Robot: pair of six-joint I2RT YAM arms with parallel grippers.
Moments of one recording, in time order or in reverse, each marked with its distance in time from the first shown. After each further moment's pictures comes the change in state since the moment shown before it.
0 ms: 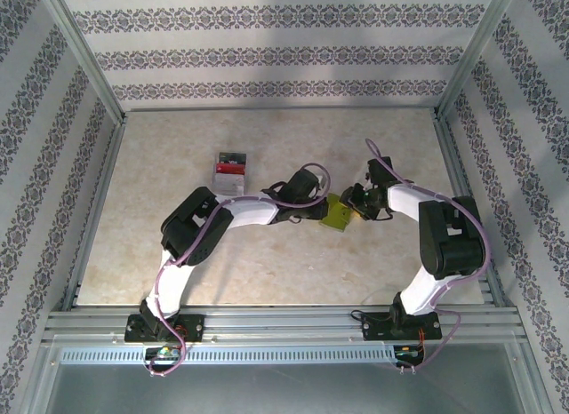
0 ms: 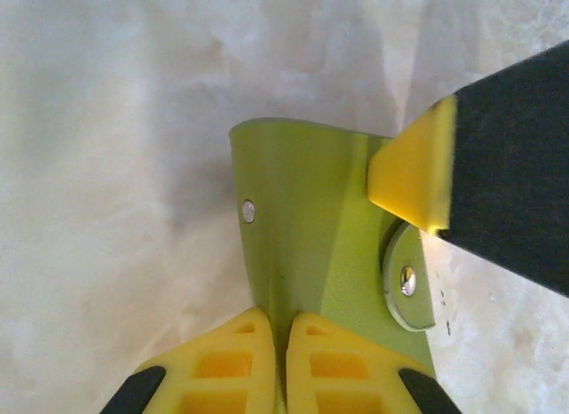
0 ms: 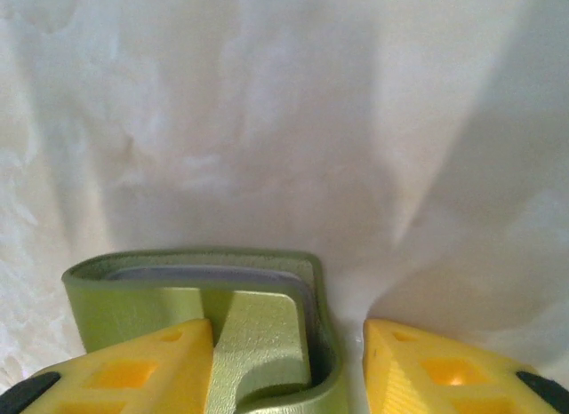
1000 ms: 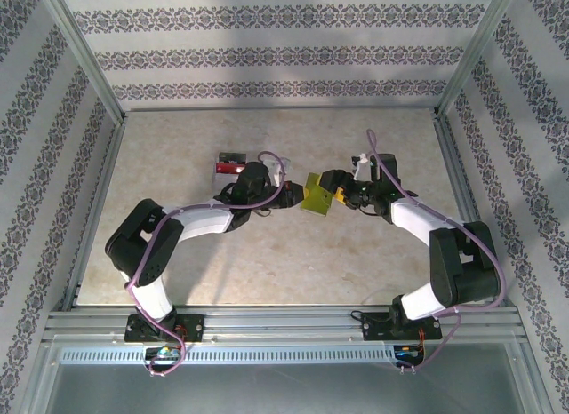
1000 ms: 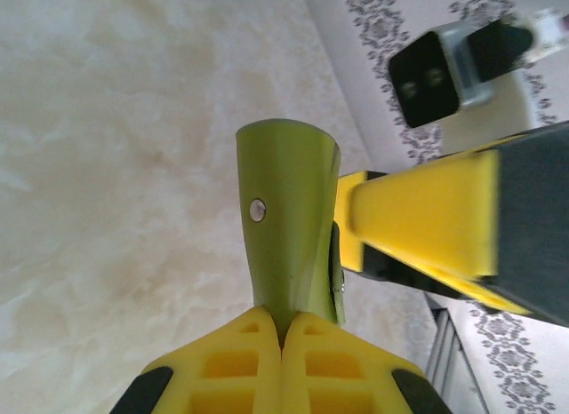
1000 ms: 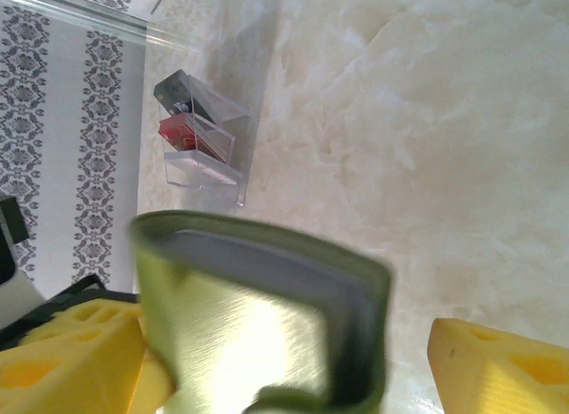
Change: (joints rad) left arm 0.161 -0.360 -0.394 0.413 0.245 -0.169; right arm 0.039 -0.203 -0.119 0.368 -0.359 0.028
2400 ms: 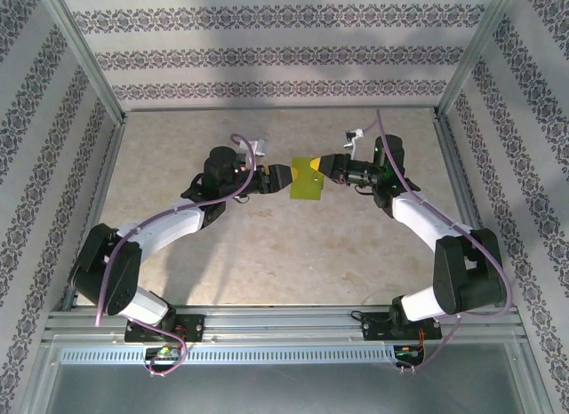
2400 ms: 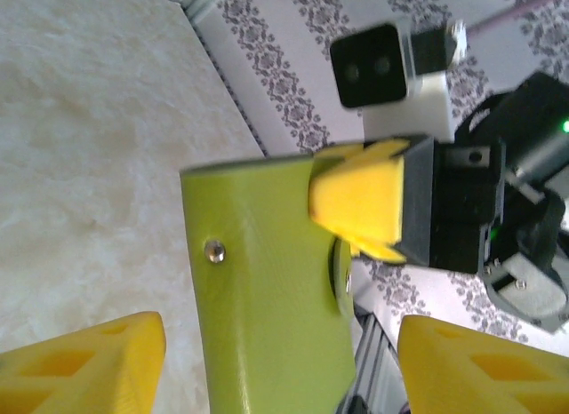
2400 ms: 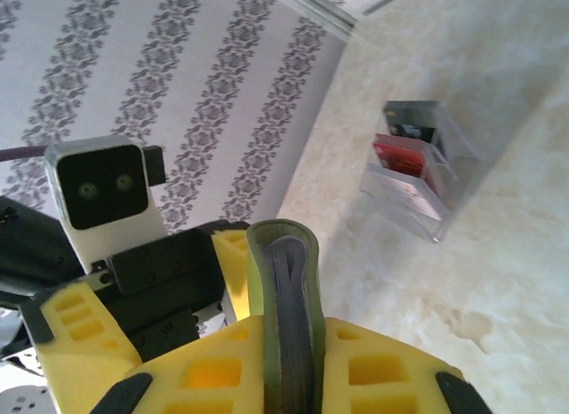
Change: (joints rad) left arm 0.114 -0.266 -0.023 -0.090 0.162 0.031; right arm 0.039 -0.045 0.111 0.246 -0.277 0.094
